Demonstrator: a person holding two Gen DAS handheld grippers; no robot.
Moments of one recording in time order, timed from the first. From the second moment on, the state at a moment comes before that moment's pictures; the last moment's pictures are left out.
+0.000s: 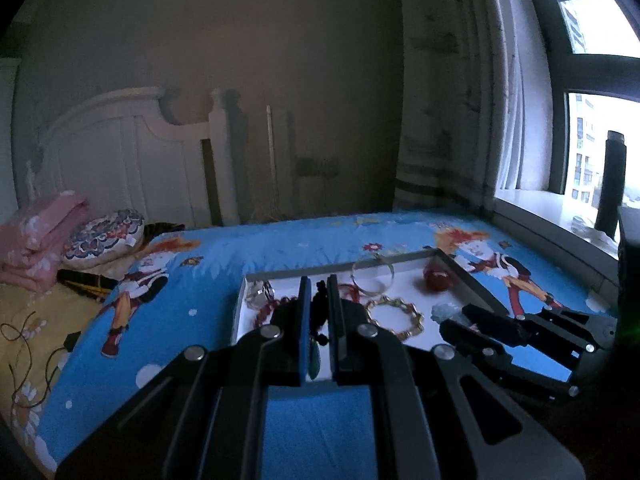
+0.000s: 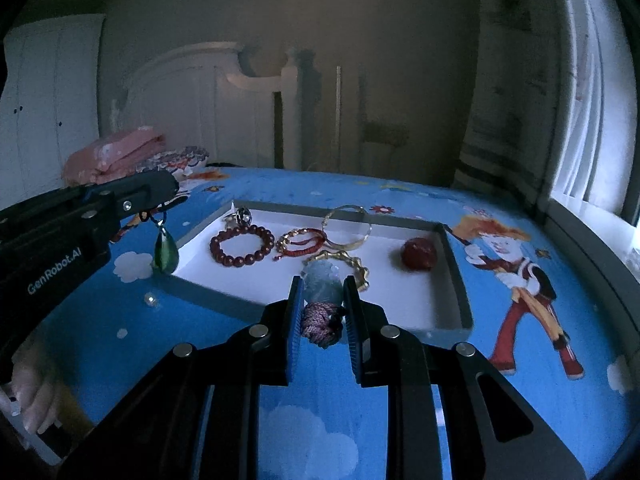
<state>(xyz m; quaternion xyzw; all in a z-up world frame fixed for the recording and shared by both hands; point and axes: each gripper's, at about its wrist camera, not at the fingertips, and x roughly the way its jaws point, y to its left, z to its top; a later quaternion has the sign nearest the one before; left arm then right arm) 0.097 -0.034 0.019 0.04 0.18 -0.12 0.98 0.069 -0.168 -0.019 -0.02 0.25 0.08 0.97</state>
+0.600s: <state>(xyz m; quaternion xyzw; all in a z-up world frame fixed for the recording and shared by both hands) 0.182 -0.035 0.032 0.03 0.20 -0.08 0.98 0.139 -0.187 0.012 0.00 0.25 0.06 0.97</state>
